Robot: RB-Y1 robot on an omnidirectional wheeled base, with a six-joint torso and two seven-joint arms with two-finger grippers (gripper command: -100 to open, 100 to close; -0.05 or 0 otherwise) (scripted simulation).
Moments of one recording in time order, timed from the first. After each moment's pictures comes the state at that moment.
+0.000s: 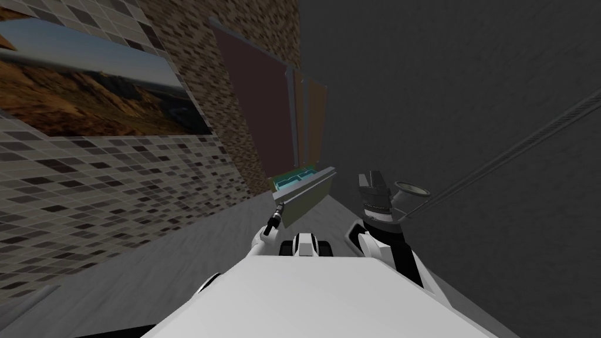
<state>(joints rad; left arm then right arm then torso) -0.11 0.14 -0.11 -0.84 -0.02 -0.50 -0.03 0.51 -0.04 -0.04 -2.32 0.04 -0.60 0.16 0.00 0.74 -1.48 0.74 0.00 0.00</state>
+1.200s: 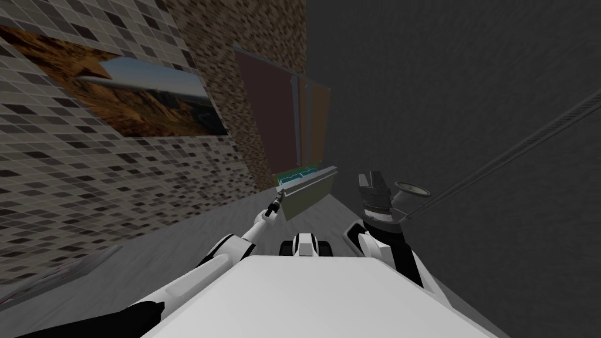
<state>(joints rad) -0.41 0.25 -0.18 -0.59 0.04 -0.47 0.06 0.51 -0.04 -0.04 -2.32 0.04 -0.60 0.16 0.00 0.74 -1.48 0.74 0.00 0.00</state>
